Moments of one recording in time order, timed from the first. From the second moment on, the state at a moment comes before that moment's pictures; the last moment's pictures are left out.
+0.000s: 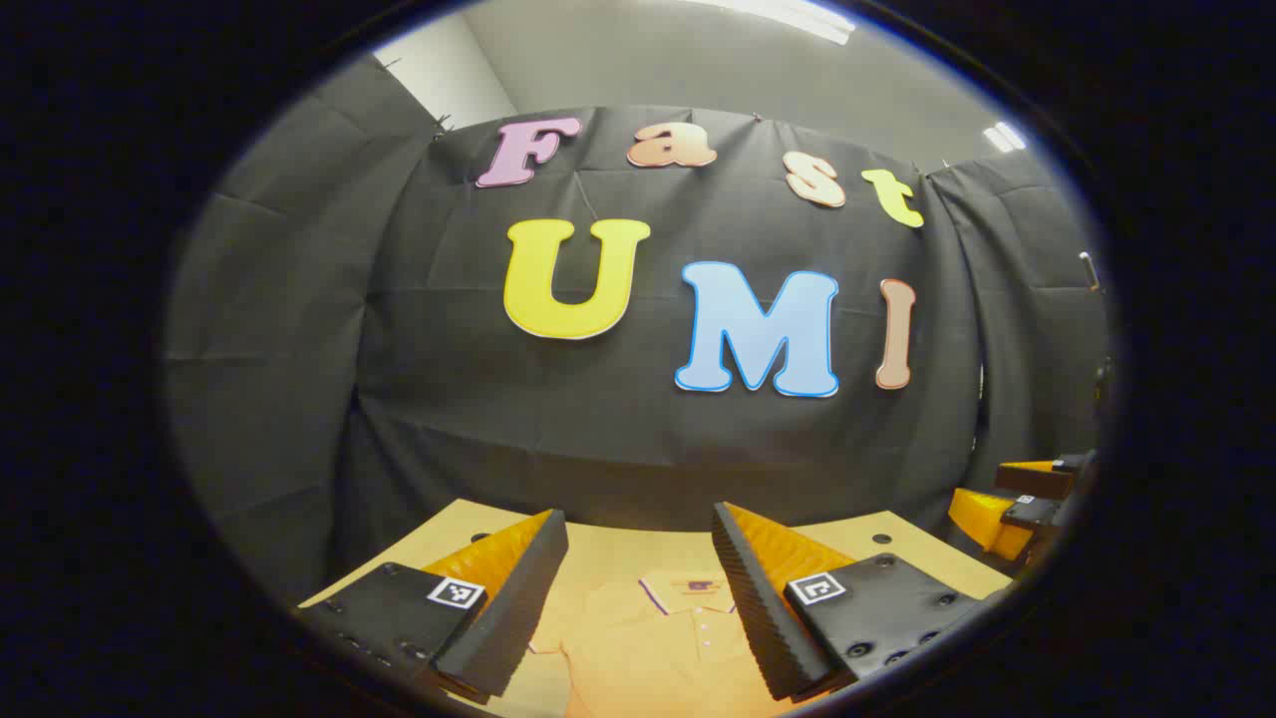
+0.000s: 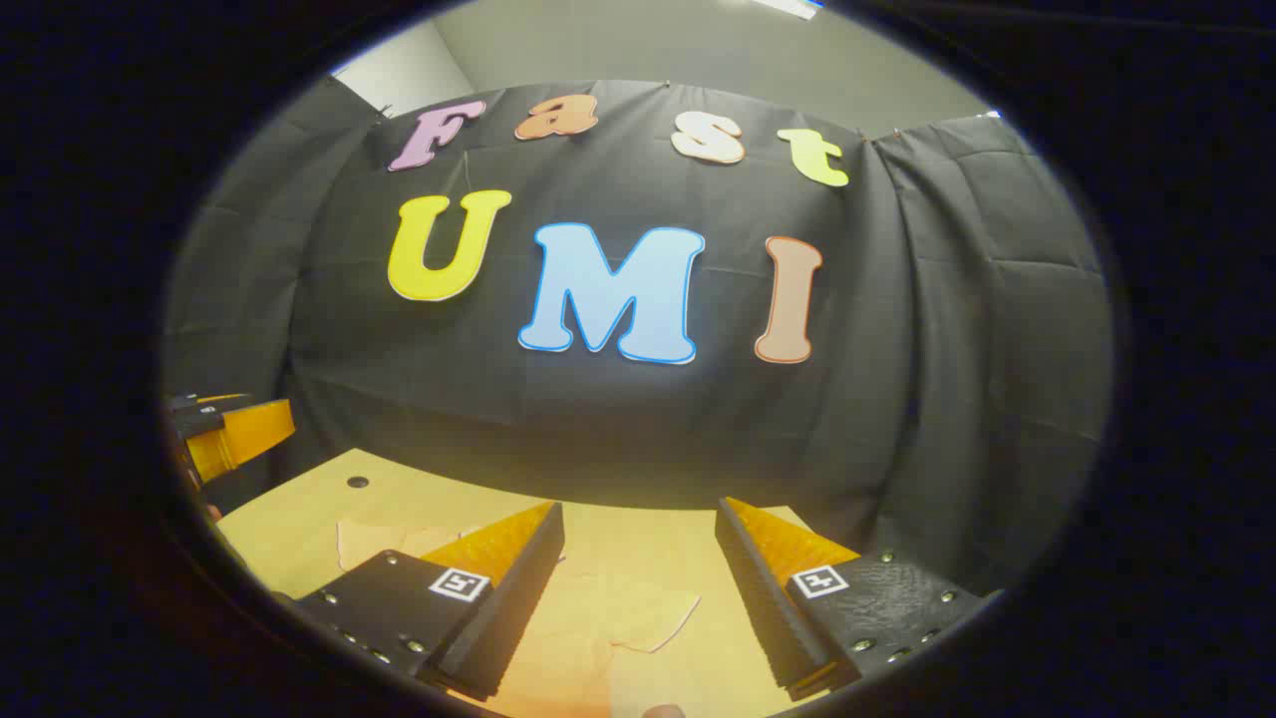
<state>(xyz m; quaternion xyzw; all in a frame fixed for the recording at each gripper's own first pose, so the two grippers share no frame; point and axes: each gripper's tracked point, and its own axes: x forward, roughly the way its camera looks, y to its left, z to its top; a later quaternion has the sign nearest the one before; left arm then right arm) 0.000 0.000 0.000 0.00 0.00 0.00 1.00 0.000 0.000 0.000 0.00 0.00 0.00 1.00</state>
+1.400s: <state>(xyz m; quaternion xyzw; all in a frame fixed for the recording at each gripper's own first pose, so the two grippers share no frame) 0.010 0.006 -0.037 -0.01 0.03 0.02 1.00 0.063 -0.021 -0.070 0.00 0.07 -0.01 1.00</state>
